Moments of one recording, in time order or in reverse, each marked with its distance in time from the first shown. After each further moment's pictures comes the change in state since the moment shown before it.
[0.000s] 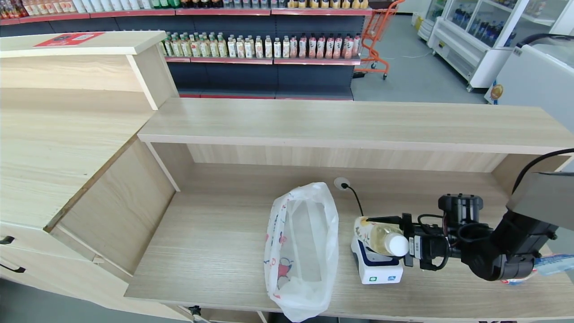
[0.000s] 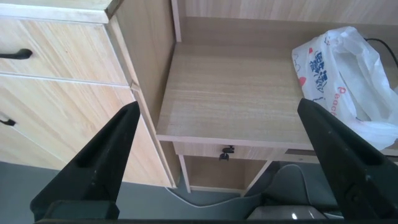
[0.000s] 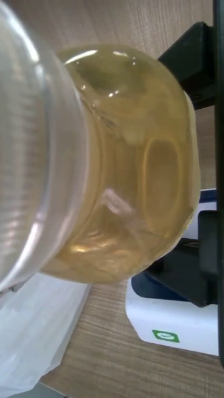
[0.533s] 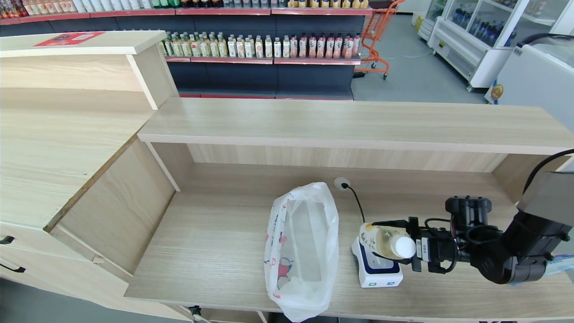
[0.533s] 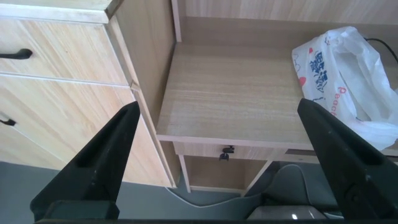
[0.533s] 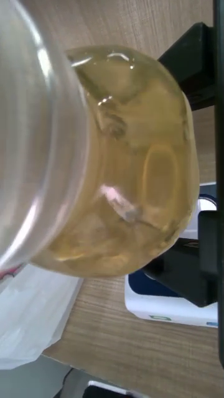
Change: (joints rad) left arm 0.000 0.000 0.000 0.000 0.000 0.000; right arm -0.024 -0.052 0.054 0.039 0.022 0.014
